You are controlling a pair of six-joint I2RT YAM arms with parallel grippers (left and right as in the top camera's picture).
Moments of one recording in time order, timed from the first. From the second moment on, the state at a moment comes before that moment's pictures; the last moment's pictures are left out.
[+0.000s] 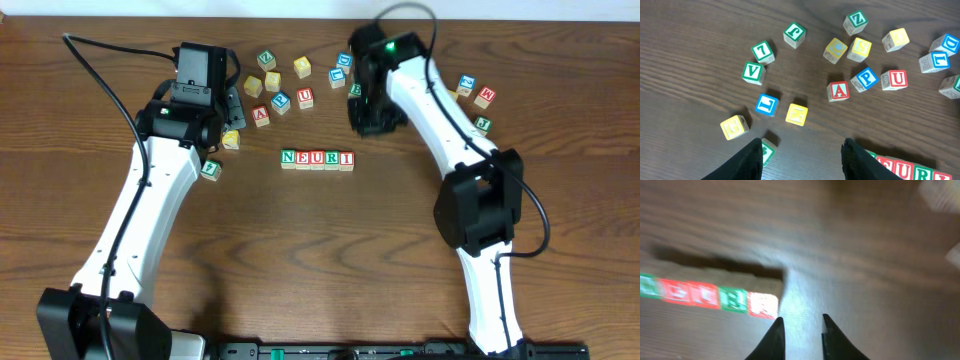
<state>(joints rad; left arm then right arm) -0.17 1.57 1.38 -0.75 -0.20 -0.36 0.41 2.35 2.23 -1.37 -0.08 0.28</state>
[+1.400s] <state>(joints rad) 0.15 1.38 1.40 -0.91 -0.20 -0.35 0.62 2.35 2.39 -0.74 0.02 0.05</state>
